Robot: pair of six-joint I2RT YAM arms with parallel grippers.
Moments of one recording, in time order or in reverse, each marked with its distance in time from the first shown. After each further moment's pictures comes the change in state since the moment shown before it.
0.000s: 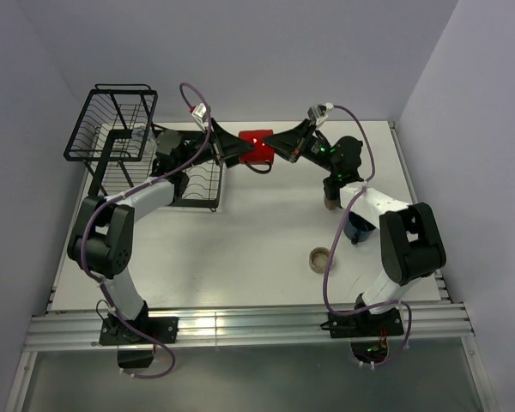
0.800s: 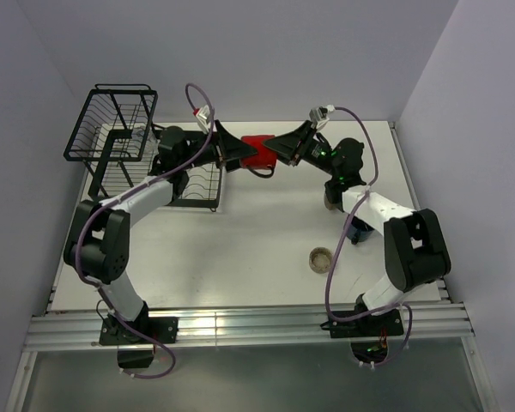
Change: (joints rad) left arm -0.006 -0.038 0.019 -0.197 0.005 0.077; right arm -0.002 -0.041 -0.038 -0.042 0.009 -0.084
